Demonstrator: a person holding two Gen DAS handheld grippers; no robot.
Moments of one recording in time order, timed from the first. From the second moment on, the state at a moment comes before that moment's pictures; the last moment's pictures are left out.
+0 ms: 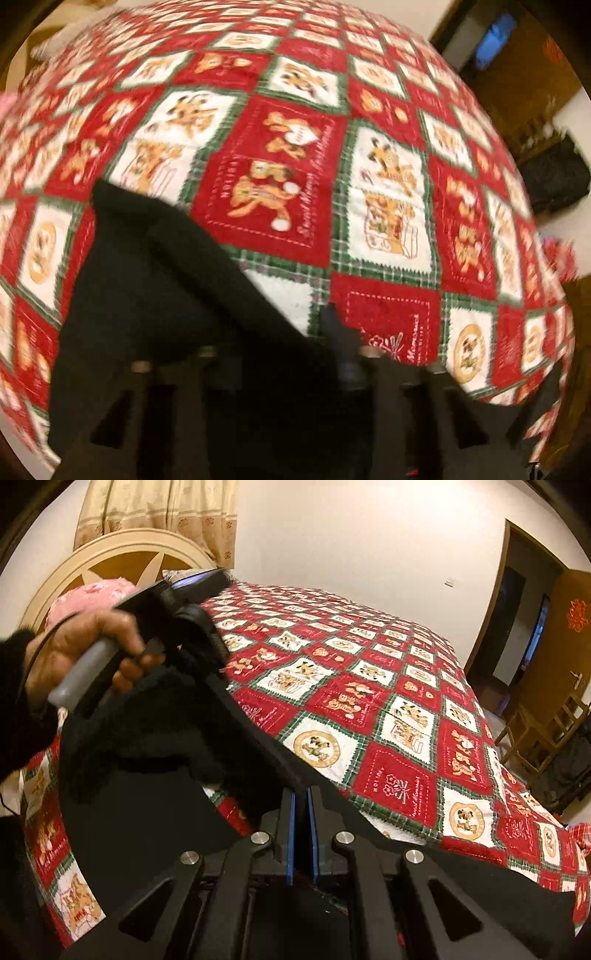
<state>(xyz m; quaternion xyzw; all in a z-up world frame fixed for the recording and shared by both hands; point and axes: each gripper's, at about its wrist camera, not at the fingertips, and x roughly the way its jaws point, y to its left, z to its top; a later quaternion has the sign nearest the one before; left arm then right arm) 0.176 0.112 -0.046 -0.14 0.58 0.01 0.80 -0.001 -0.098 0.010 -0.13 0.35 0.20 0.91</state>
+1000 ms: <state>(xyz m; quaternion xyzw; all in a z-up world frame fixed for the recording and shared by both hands) -0.033 0.179 -0.009 -0.15 0.38 0.01 0.91 -0.136 -0.057 -0.013 -0.22 0.36 0.28 0.86</state>
